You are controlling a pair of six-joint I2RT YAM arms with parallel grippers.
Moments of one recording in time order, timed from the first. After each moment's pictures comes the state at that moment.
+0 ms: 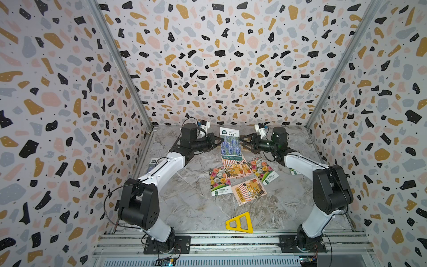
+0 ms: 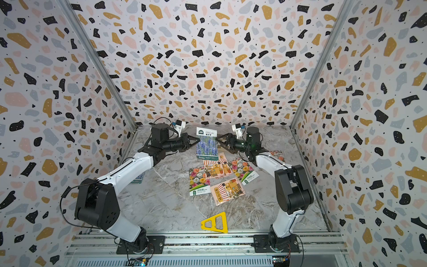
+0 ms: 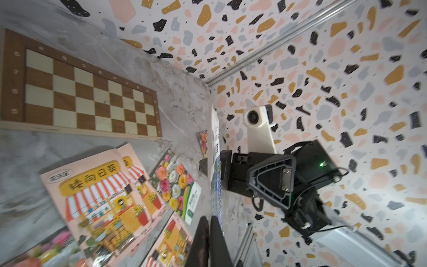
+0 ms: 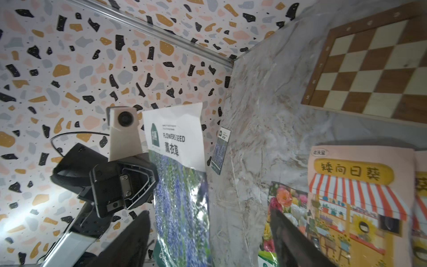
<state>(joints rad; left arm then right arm) -0.31 1.58 1.21 -0.07 0.71 -0.75 0.30 1.73 1.15 0.29 -0.90 0.92</state>
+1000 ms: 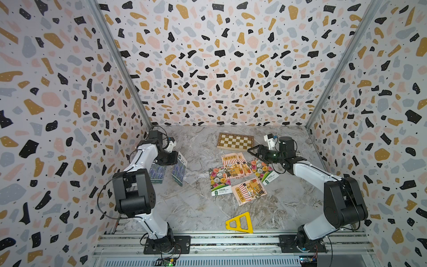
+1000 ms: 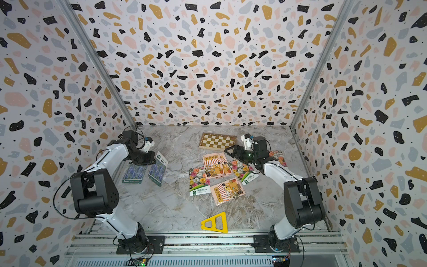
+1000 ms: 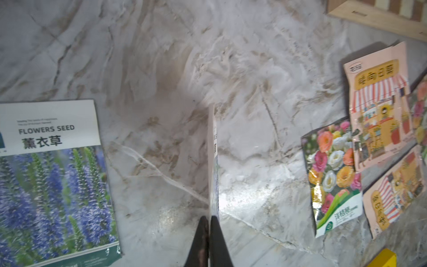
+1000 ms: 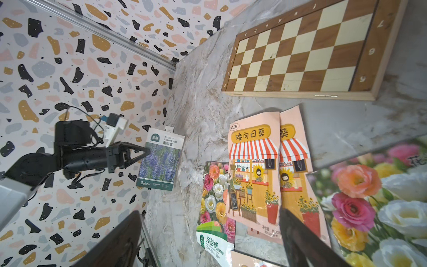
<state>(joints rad) 0.16 1.75 1.35 -0.90 0.35 0.20 0.25 1.56 0.95 0.07 -0.72 0.66</state>
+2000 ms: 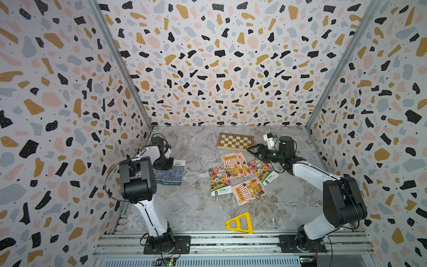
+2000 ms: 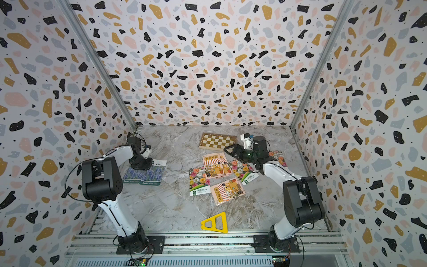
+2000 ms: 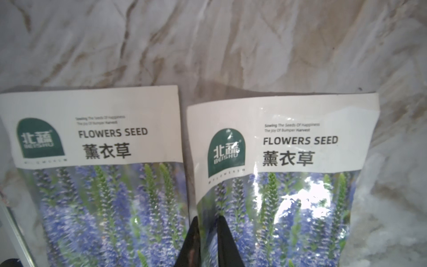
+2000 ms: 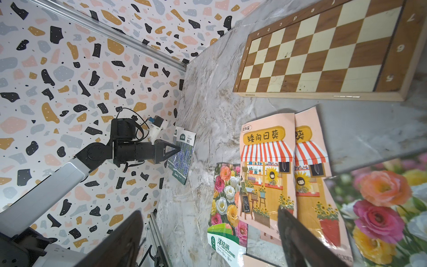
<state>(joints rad) 0.20 1.93 1.31 -0.72 0.04 0.28 0.25 1.57 0.95 0.13 -0.76 0.72</state>
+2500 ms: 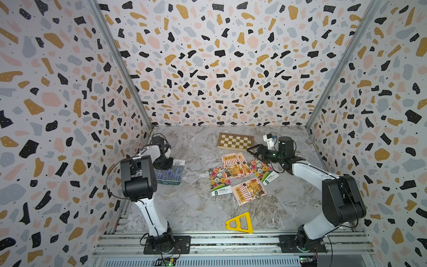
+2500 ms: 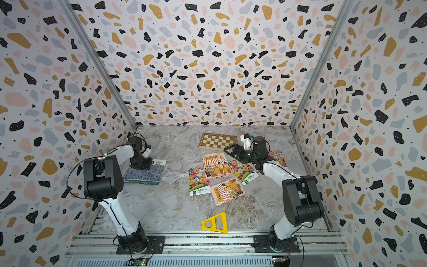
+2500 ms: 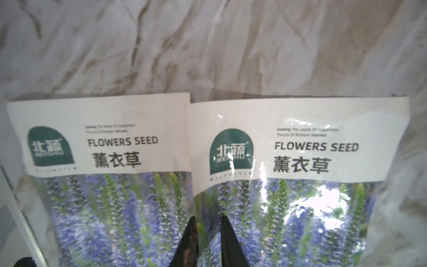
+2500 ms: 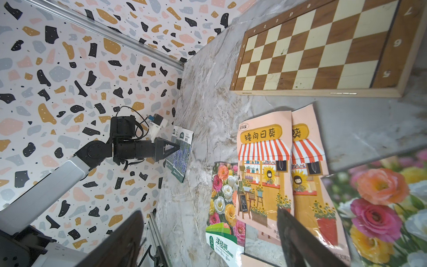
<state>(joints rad) 0.20 1.96 1.34 -0.72 -0.01 0.28 0.25 1.59 0.95 0.13 -0.76 0.72</state>
